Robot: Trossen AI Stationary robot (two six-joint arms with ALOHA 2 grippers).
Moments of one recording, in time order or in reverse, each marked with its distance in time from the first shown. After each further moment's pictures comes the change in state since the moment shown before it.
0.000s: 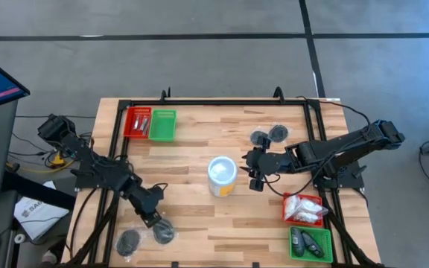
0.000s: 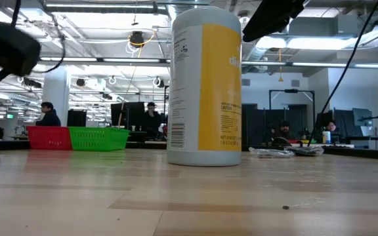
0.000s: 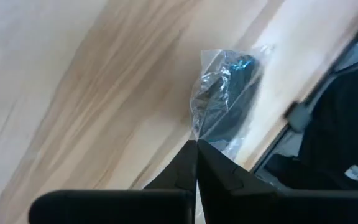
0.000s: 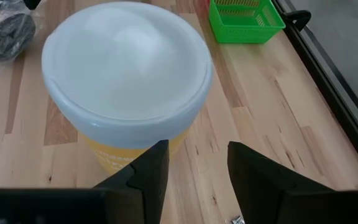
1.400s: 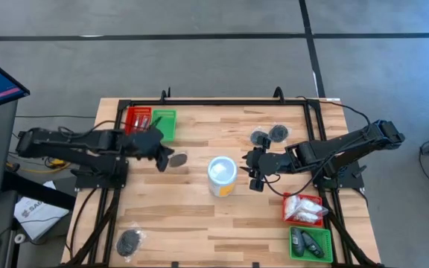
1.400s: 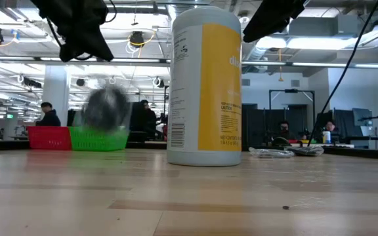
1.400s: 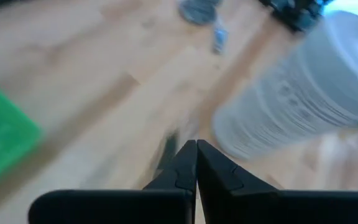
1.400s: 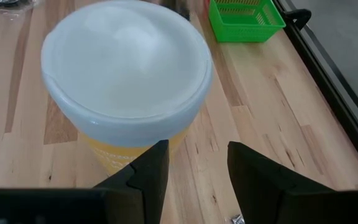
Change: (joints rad) left arm 0.599 -0.349 0.169 -0.172 -0.476 0.691; right arm 0.001 0.000 0.000 -0.004 0.000 0.003
